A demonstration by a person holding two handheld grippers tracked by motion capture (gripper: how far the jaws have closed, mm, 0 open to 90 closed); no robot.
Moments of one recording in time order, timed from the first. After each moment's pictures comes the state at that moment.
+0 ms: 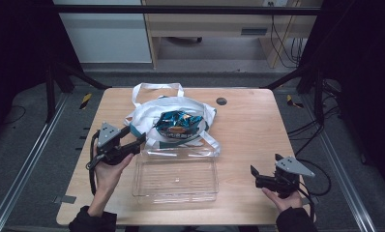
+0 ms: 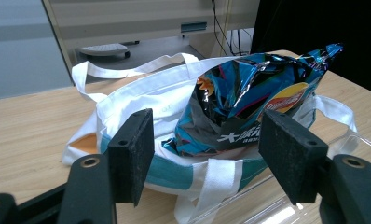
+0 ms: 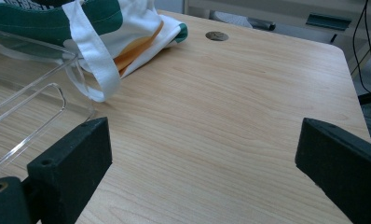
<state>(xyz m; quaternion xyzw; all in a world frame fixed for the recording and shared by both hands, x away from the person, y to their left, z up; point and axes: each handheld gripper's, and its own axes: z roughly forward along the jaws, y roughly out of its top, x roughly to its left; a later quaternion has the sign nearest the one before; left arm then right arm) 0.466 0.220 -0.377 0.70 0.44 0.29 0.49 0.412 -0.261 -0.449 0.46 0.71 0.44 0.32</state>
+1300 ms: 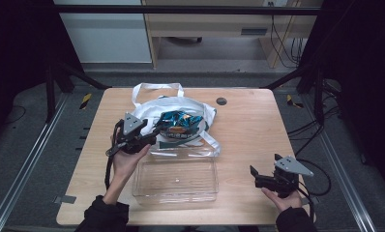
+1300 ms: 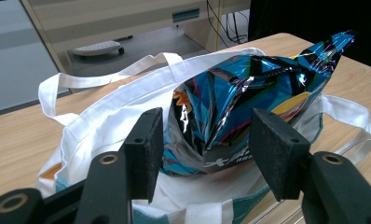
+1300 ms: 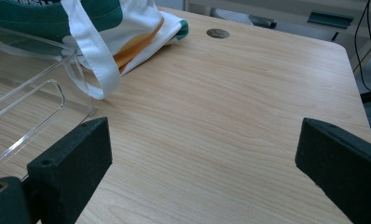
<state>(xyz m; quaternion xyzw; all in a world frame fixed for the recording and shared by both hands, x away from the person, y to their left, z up) 0.501 0.178 -0.379 0.73 0.41 0.29 0.46 0.414 -0.260 -0.450 0.46 0.71 0.43 0.31</state>
